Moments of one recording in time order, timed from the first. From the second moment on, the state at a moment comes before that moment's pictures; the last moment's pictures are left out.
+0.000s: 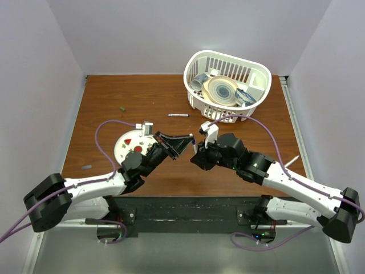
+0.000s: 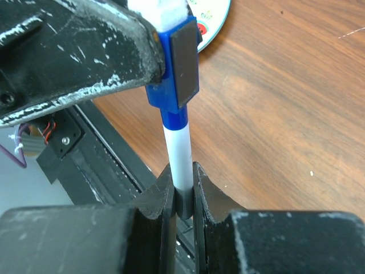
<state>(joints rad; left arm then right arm) -0.97 1.15 0.40 1.05 -0.11 -0.82 0.94 1.00 0.82 -0.31 -0.01 0.37</state>
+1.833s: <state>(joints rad) -0.70 1.19 0.88 -0.17 -0.08 -0.48 0.22 1.11 0.85 -0.70 0.61 0.80</state>
